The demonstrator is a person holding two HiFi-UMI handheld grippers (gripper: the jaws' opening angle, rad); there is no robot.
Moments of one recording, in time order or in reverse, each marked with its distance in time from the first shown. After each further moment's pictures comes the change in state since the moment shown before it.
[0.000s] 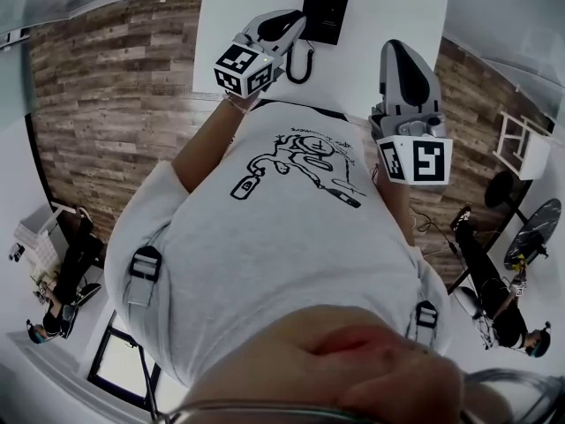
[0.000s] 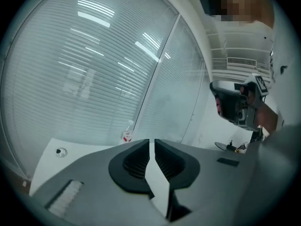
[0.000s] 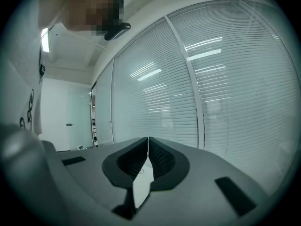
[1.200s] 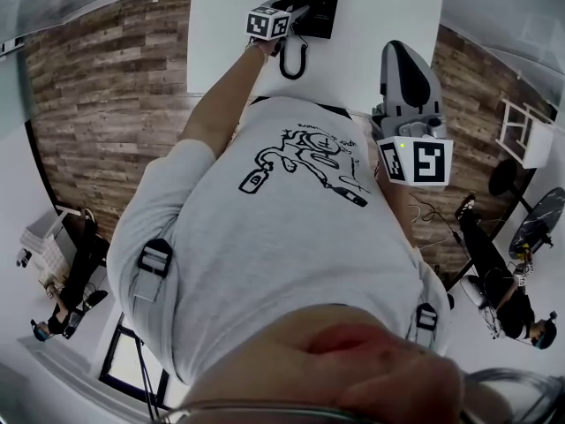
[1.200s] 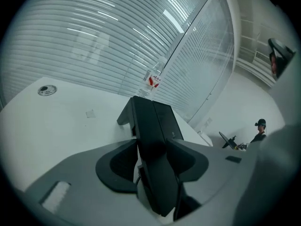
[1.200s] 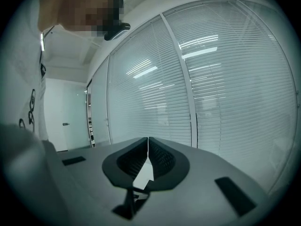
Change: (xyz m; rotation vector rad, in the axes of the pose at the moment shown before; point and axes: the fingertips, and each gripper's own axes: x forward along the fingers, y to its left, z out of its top) left arm 0.124 0.111 -0.198 -0.200 0.340 0.052; right arm -0.011 -0.019 -0.015 0.021 0.037 -0.046
